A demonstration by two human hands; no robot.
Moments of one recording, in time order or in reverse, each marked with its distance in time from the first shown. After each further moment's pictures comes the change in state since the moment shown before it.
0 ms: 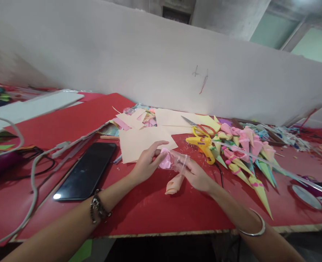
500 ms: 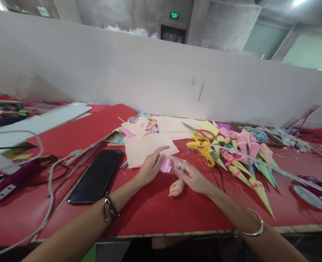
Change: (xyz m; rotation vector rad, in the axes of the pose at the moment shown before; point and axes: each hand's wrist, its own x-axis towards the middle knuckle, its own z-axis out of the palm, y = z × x) left_hand -0.001 -0.004 -0.002 0.068 0.028 -0.027; right_hand 0.002 0.003 0.009 0.029 0.021 -0.030
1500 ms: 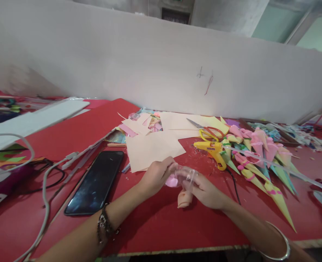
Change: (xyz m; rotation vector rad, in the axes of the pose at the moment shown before) left_hand -0.004 0.011 -0.007 0.112 -0.189 -0.014; right_hand -0.005 -0.015 0.007 0.014 -0.087 0.122
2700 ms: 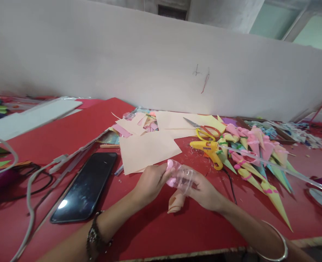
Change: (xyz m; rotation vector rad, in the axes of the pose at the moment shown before) left_hand -0.002 0.002 0.009 0.026 -0.007 -0.010; right_hand 0.000 -0.004 -0.005 0.087 0.073 -0.036
